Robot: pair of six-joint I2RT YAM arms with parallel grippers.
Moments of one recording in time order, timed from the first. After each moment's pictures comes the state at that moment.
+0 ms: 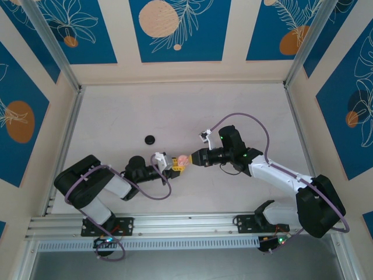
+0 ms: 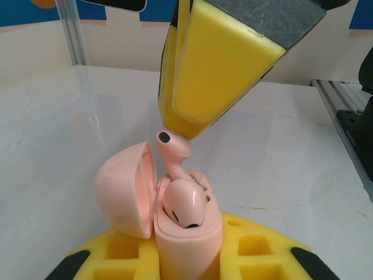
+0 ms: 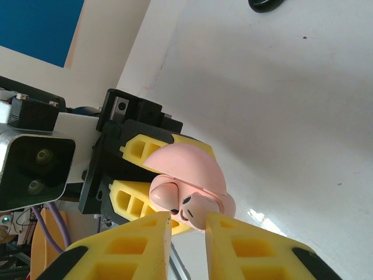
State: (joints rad) left arm -0.70 1.61 0.23 1.28 0.54 0.06; right arm 0.59 1.24 0.67 -0.08 -0.70 0.56
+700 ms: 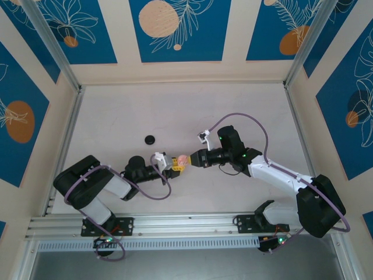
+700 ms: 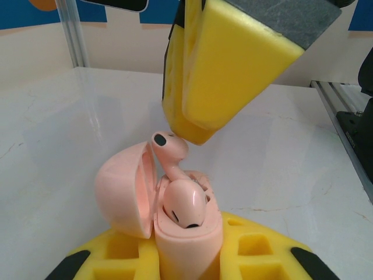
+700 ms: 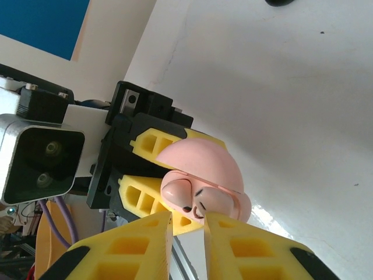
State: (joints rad) left arm -0.70 1.60 0.23 1.28 0.54 0.06; right arm 0.61 1.24 0.67 -0.08 -0.72 0.56
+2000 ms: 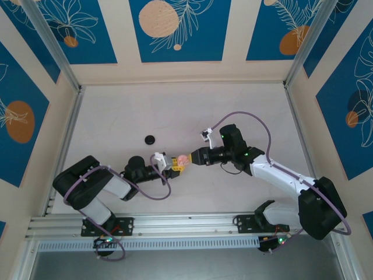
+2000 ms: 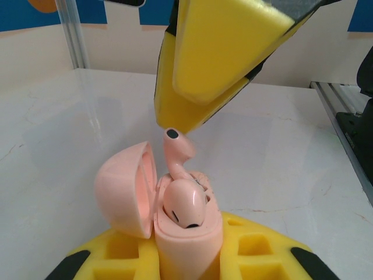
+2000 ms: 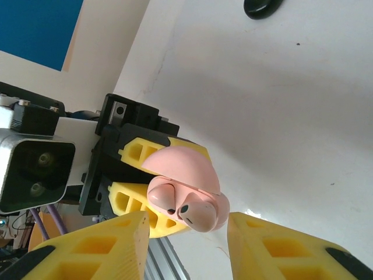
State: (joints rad) left arm -0.70 1.60 0.23 1.28 0.54 0.06; right arm 0.58 1.22 0.69 -0.12 -0.69 0.55
